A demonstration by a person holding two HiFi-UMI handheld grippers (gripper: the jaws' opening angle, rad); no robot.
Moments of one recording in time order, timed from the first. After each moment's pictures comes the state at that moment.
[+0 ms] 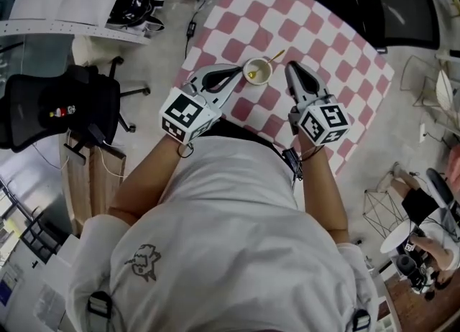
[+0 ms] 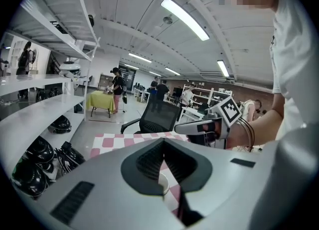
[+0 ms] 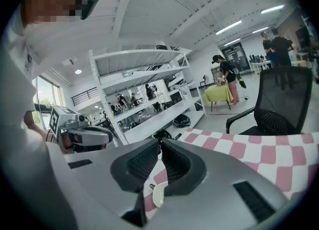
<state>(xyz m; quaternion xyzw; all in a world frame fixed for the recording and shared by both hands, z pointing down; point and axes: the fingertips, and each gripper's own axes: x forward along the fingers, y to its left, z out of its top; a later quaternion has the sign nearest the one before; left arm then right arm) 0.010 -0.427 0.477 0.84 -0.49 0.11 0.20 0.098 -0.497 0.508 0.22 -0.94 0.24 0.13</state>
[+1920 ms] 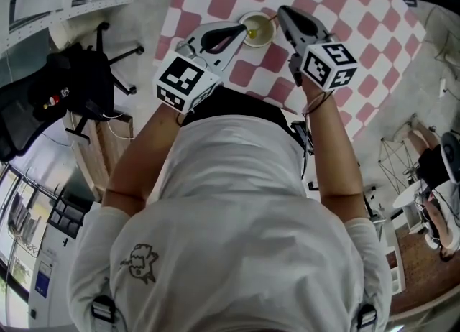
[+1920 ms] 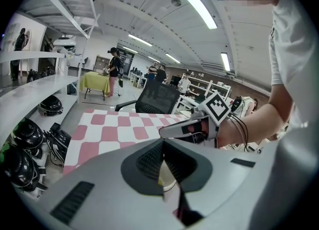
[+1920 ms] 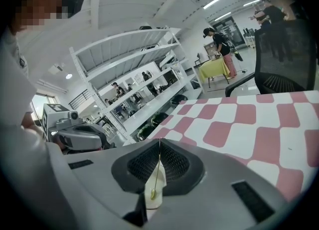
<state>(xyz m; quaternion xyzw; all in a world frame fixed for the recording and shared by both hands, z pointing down) 0.029 -0.467 0.585 0.84 -0.45 0.15 0.27 0.075 -0.532 0.641 0.19 -0.90 0.34 0.19</state>
